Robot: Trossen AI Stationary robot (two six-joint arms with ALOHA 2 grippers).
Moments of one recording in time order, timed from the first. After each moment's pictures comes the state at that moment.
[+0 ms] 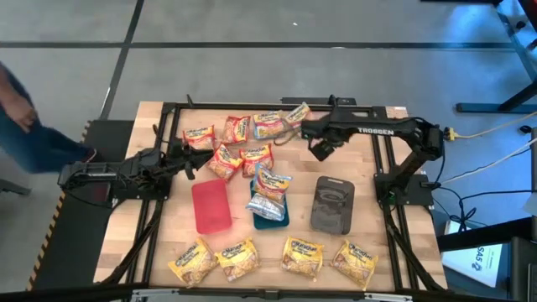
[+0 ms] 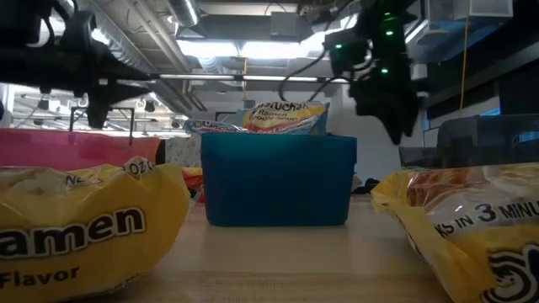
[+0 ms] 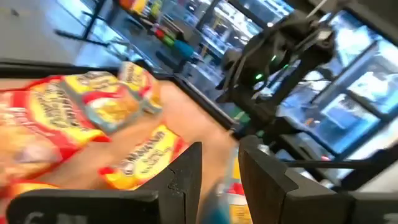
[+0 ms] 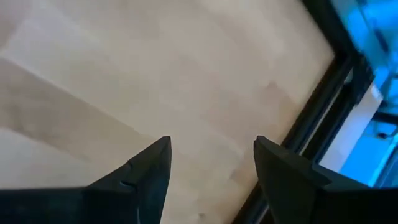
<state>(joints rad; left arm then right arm) 0.09 0.10 0.03 0.12 -0.27 -0.67 -0.31 1.64 1.24 -1.31 0.39 0.66</state>
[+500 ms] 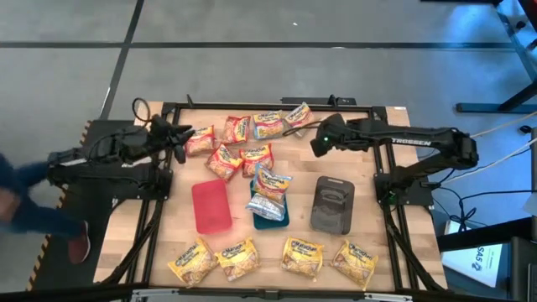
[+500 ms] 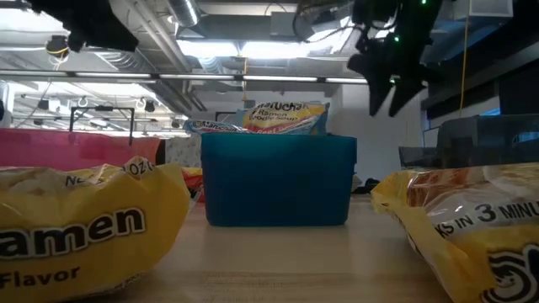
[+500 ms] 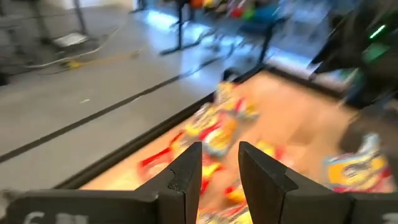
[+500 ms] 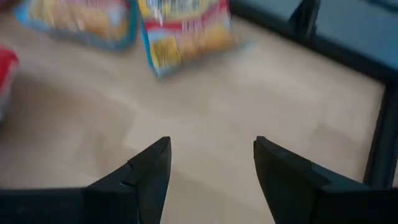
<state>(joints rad) 0.13 0.40 0.71 -0.64 -0.54 -0.28 -0.24 1.33 1.09 -0.94 0.48 0.83</state>
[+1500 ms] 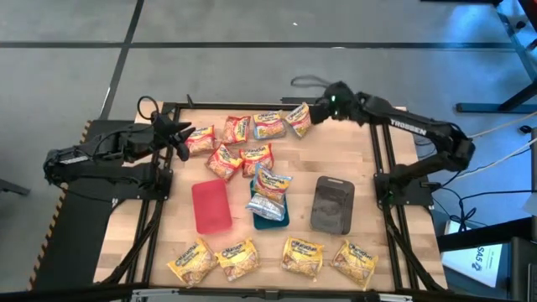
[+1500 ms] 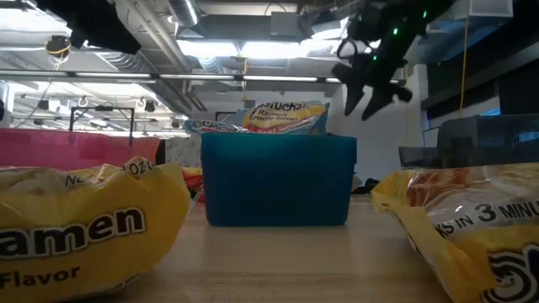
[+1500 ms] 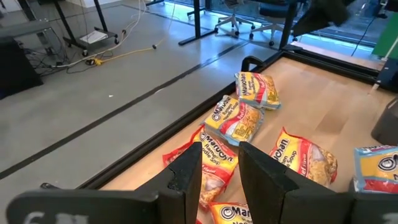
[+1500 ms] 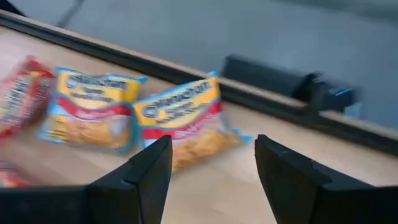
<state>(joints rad) 0.14 0.46 0.74 -0.67 -0.58 -0.25 -0.64 1.39 1.11 -0.56 0.21 0.53</state>
